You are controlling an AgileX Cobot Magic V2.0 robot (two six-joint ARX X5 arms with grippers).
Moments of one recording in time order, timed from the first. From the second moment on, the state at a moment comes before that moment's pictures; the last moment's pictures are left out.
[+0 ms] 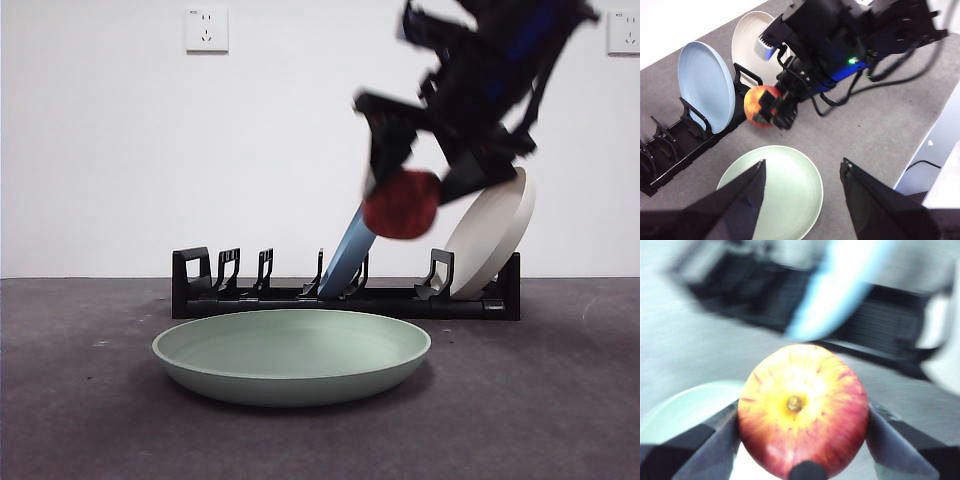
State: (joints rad) left arm -1.17 0.99 1.23 -0.76 -0.36 -0.13; right arm 0.57 1.50 1.01 -0.16 0.03 0.12
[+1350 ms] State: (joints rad) left arm -1.17 0.99 1.23 -0.76 -0.36 -0.13; right arm 0.85 1.75 1.02 -0.17 0.03 0.12
